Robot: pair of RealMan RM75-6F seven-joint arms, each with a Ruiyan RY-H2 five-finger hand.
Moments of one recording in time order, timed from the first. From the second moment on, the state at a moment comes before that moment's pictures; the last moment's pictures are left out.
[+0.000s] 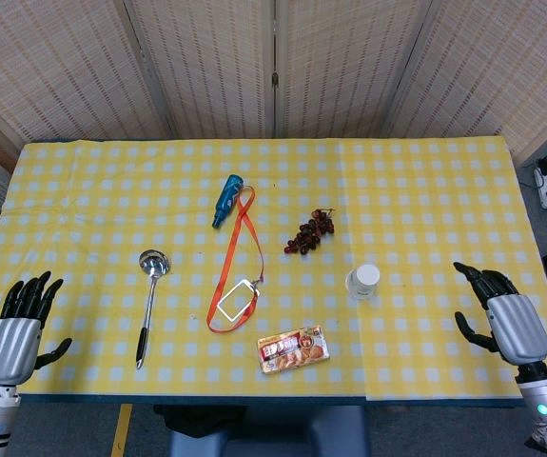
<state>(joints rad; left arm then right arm) -0.13 -1.23 -0.04 -1.58 1.52 1.50 0.19 0.18 -1.06 0.02 -1.66 -1.56 1.43 0.16</state>
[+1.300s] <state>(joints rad) -0.12 -1.21 -0.03 -1.60 1.50 1.47 0.19 0.59 -1.07 0.16 -1.71 -1.16 0.77 -0.02</state>
